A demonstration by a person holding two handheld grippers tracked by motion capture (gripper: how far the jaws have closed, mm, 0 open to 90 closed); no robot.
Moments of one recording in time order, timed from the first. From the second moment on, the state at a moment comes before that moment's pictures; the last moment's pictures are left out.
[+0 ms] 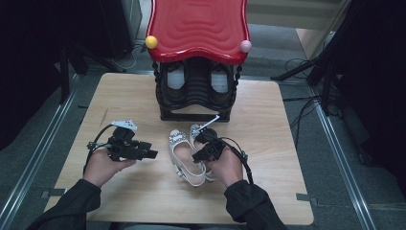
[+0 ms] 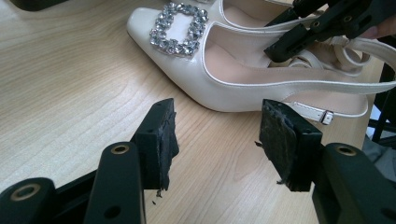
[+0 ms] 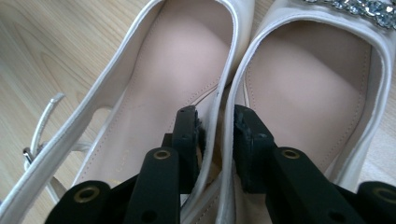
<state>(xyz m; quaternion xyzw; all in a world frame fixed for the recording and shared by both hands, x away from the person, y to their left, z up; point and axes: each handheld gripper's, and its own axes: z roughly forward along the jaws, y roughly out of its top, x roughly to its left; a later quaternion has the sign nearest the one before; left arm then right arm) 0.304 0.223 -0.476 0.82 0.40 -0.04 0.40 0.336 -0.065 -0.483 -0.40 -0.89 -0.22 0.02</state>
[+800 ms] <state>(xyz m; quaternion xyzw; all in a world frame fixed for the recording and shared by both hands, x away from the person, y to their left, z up) 0.298 0.251 -0.471 0.81 0.43 -0.02 0.41 0.350 -0.073 -0.451 -0.36 -0.90 -0.22 0.06</state>
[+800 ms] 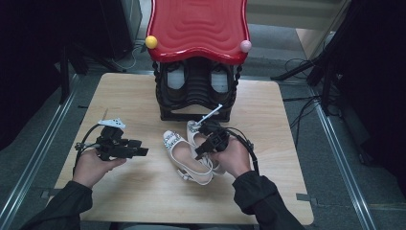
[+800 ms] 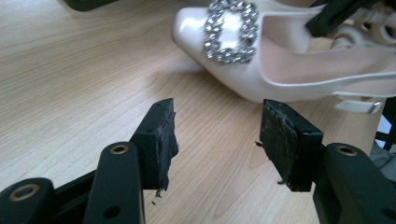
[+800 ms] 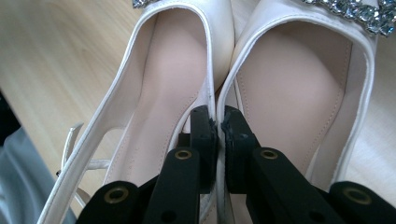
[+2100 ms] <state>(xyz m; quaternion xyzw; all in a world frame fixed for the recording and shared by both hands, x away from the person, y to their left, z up) 0.272 0.293 -0.472 0.78 0.47 0.00 0.41 0.355 -0.085 -0.253 -0.16 -0.89 -0.43 0.06</state>
